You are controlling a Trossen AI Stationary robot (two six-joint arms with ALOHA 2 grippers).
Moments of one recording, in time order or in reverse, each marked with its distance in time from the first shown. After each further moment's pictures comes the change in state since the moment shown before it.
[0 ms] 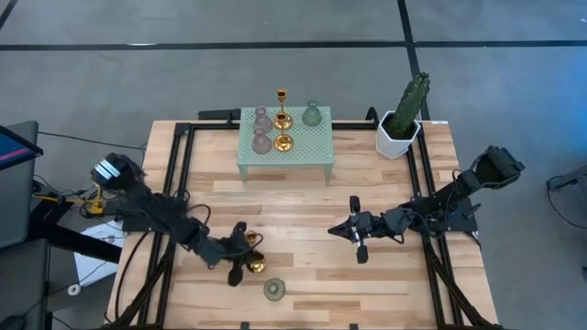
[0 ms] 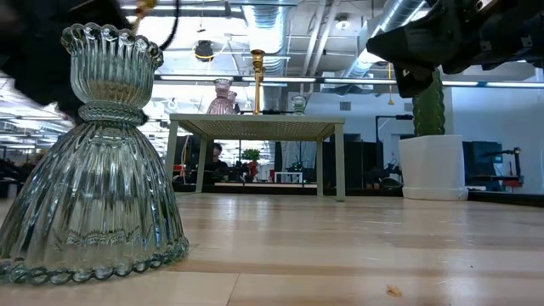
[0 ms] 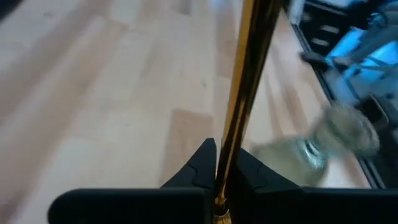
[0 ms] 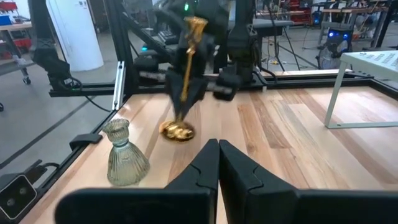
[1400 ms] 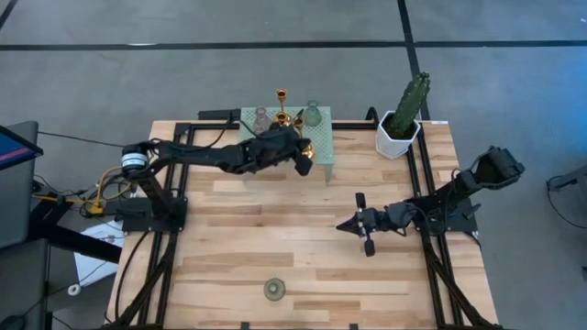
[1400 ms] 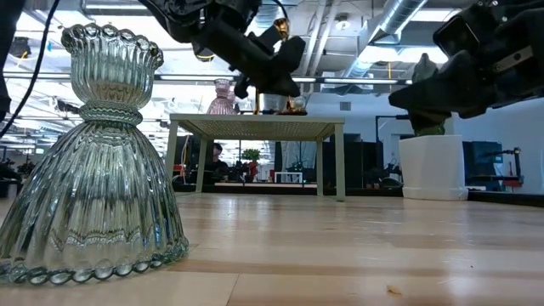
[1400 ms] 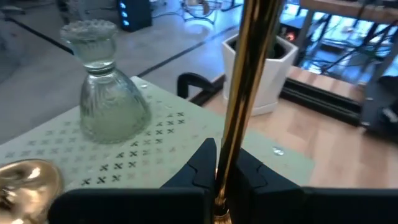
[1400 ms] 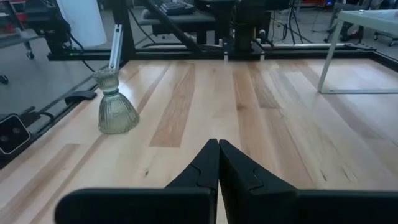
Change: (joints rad) left arm 0.861 0.212 0.685 -0.283 0.098 0.396; right arm -0.085 0.000 -0.180 0.101 -0.117 -0.018
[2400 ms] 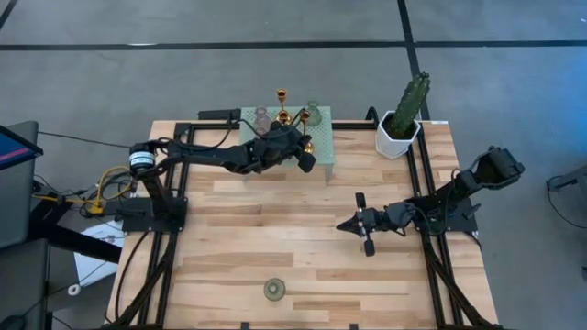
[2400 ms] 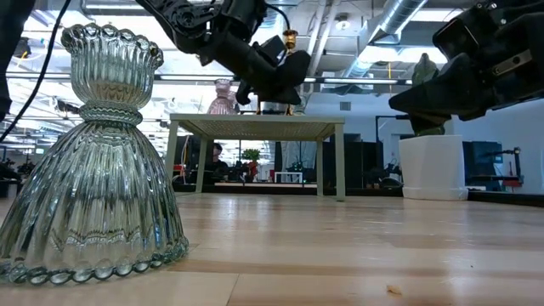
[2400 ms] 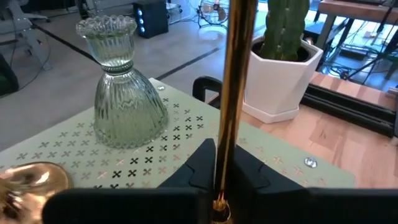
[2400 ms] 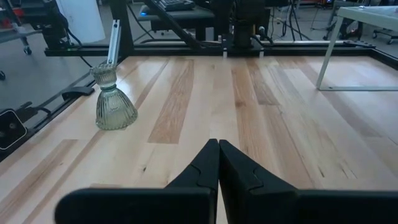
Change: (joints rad) left arm 0.020 0.065 0.005 0.078 -0.058 0.016; right arm 0.000 0.000 0.000 -0.013 0.000 -0.005
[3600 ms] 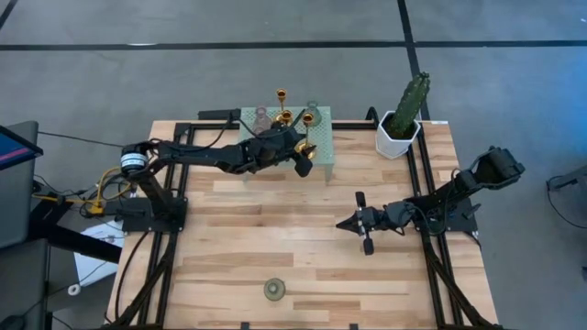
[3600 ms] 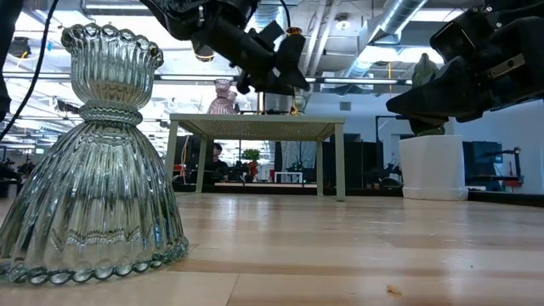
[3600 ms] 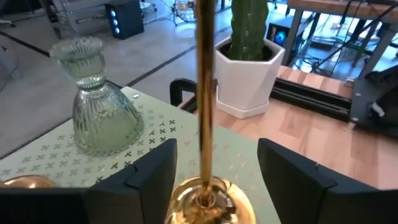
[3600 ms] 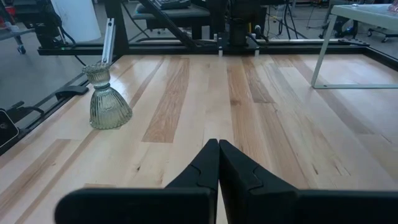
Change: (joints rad) left arm -0.021 -0.076 -0.002 -0.073 0.083 0.037; right arm -0.015 0.000 0.000 -0.006 0.000 -0.001
